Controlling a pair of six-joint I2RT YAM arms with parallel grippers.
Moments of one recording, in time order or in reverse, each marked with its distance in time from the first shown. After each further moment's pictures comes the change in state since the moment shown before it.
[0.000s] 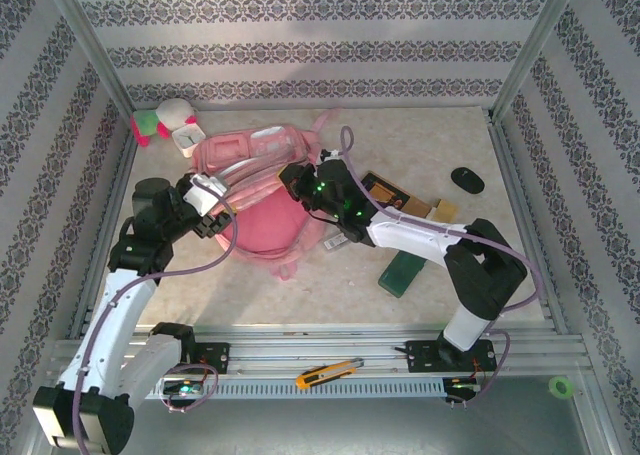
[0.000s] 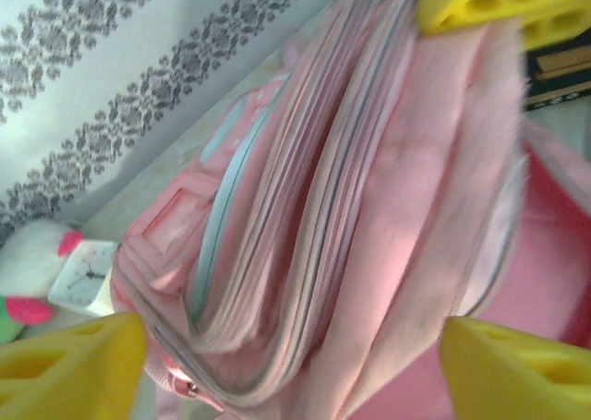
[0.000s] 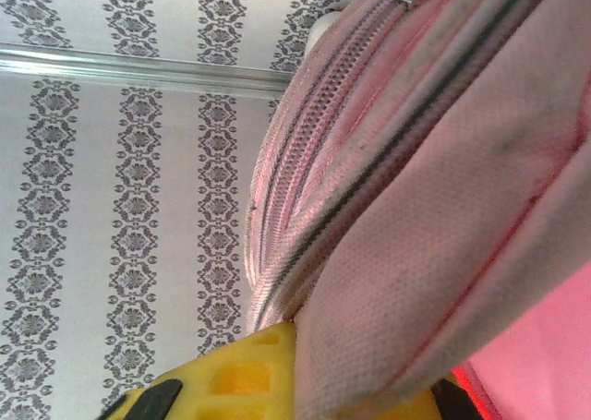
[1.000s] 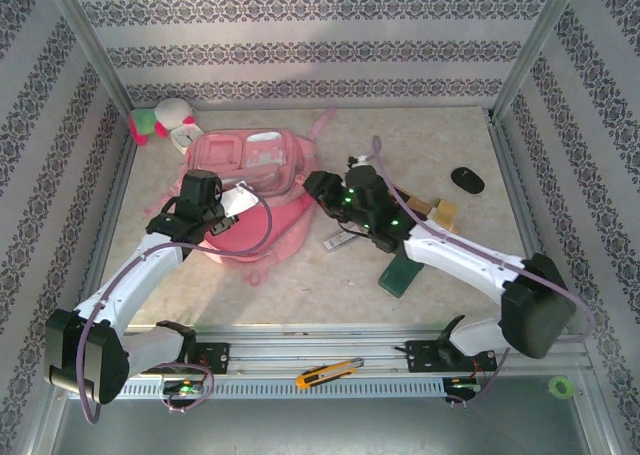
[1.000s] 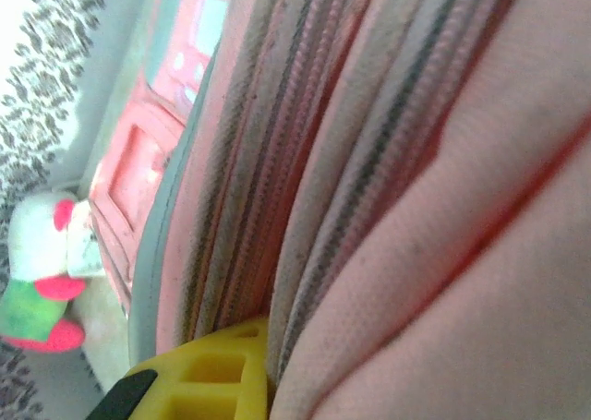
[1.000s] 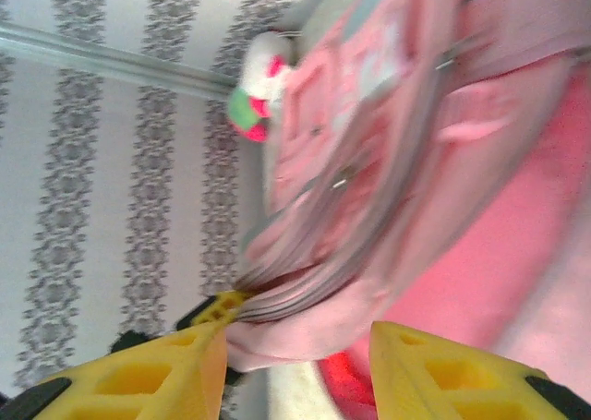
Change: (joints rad) left arm -0.153 0.292 0.004 -0.003 -0.420 0.279; right arm -0.075 -0.347 -0.176 -0.355 -0.005 -0.195
